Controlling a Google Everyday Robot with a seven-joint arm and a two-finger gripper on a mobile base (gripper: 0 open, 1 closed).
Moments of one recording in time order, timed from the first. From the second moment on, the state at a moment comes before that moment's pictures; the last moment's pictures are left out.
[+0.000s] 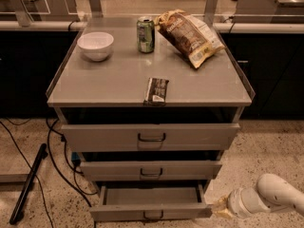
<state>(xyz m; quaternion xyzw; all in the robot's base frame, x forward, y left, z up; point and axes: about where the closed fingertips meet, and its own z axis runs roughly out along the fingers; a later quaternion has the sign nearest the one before) 0.410 -0.275 0.359 -0.52 0.81 0.21 0.19</state>
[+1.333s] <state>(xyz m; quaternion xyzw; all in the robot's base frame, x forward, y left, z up) 0.414 -0.260 0.236 -0.52 0.78 0.23 0.27</state>
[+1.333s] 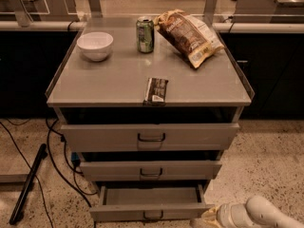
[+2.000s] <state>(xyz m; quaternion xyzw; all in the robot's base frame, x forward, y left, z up) 0.401 -0.239 0.214 -0.58 0.75 0.16 0.27</state>
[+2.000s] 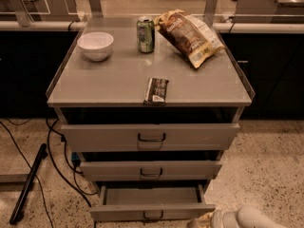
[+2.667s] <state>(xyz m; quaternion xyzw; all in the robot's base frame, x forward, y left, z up) 0.405 -0.236 0.195 -0.58 0.74 0.12 0.31</state>
